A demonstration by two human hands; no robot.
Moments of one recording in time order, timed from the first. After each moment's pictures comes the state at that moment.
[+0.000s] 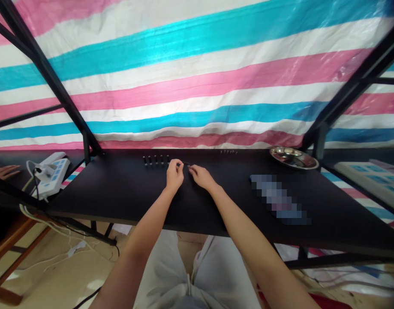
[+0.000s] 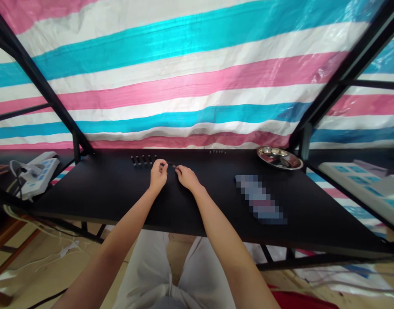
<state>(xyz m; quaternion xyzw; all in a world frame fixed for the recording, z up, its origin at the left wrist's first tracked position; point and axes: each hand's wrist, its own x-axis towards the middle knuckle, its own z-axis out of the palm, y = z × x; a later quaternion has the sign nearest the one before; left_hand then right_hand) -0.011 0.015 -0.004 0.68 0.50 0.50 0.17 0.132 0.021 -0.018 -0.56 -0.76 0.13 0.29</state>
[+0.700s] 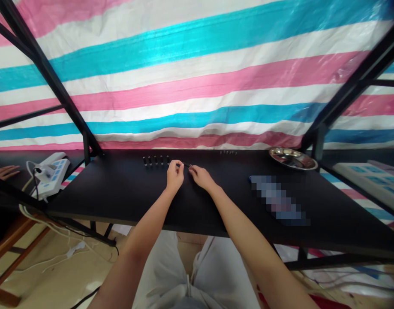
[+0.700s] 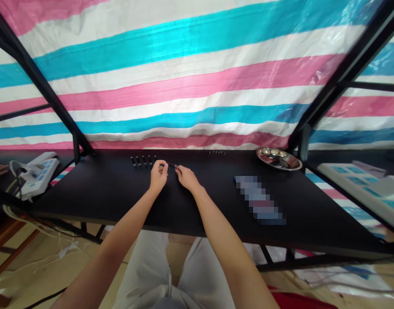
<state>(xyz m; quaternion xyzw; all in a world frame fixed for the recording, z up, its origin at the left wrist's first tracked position) -0.009 0.015 -0.004 0.65 0.45 0.57 0.25 0.133 0.025 -0.023 -0.56 -0.76 0.14 0.31</state>
